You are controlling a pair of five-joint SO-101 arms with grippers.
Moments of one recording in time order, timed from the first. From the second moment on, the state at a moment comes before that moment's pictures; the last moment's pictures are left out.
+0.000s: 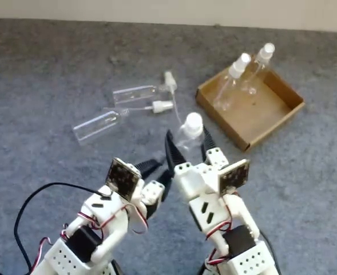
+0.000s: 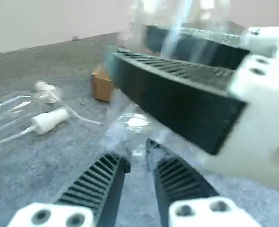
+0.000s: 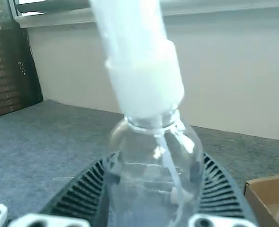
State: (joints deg) left arm 37.1 -104.0 95.9 32.0 12.5; right arm -31.7 -100.0 95.8 7.9 -2.9
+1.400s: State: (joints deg) left arm 36.9 -104.0 95.9 31.2 12.5; right arm -32.5 -100.0 84.4 15.4 -3.0
